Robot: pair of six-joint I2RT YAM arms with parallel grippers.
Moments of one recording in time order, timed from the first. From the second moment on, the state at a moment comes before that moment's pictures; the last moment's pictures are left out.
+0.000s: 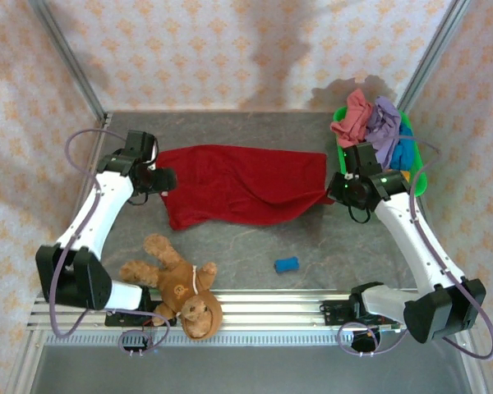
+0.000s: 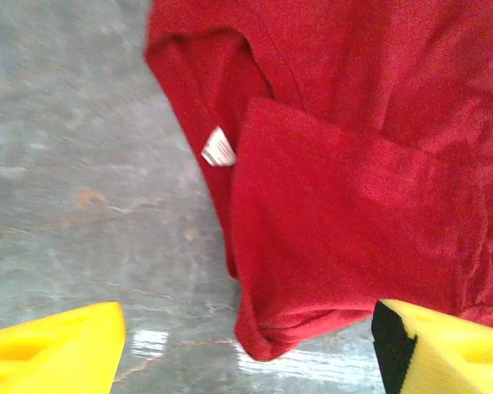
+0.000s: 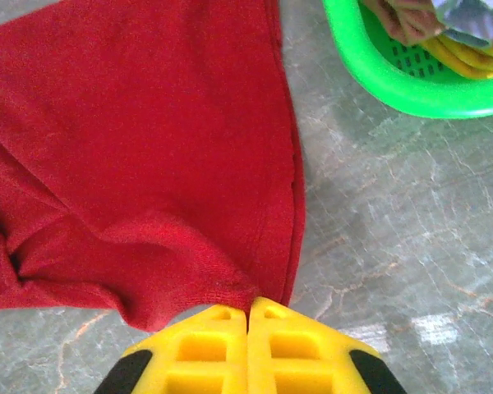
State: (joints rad) left arm -0.06 1.42 1.23 -0.98 -0.03 -0.32; right arm 0.25 1.18 1.16 -1.02 0.00 0.59
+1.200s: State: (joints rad) left arm 0.10 2.06 1.55 -0.90 0.27 -0.30; right arm 0.24 1.32 1.26 -0.91 -0.12 0.62
